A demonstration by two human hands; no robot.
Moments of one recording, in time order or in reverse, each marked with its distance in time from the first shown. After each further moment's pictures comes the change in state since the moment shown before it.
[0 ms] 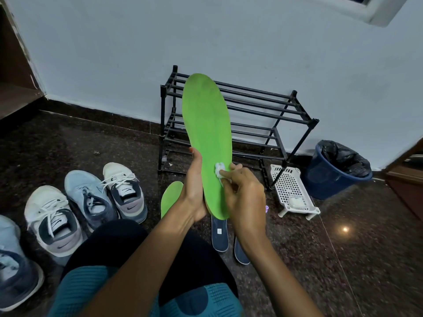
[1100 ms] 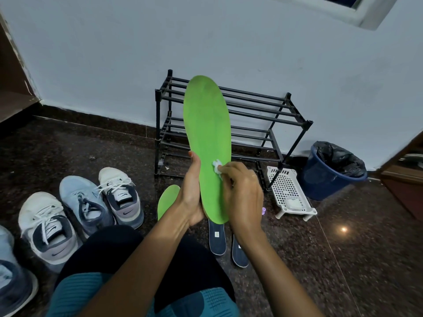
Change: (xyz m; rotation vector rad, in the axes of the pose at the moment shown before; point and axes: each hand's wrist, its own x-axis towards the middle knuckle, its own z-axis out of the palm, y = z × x) left_hand 0.001 -0.002 0.001 0.048 0.005 -0.006; right_hand 0.012 -0.001 -0.001 -0.174 0.094 -0.107
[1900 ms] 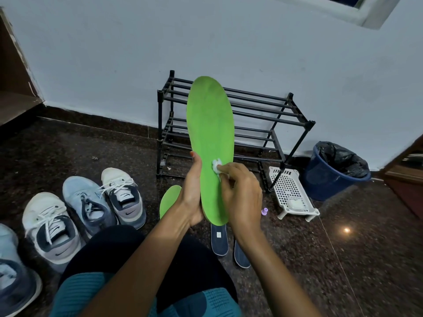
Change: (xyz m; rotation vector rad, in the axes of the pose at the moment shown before) left_hand 0.001 0.001 -0.003 0.024 0.019 -0.011; right_hand 0.000 -0.005 0.001 0.095 -0.036 0.093
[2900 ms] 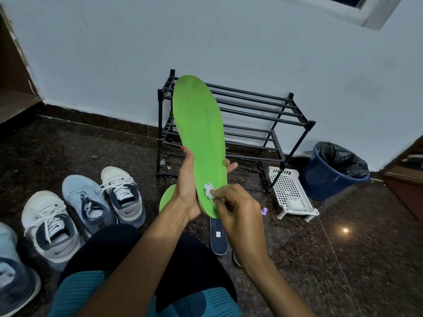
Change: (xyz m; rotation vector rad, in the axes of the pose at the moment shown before) left_hand 0.005 0.004 -0.002 -0.159 -0.054 0.066; right_hand -0.034 0.007 -0.012 0.229 -0.160 -0.027
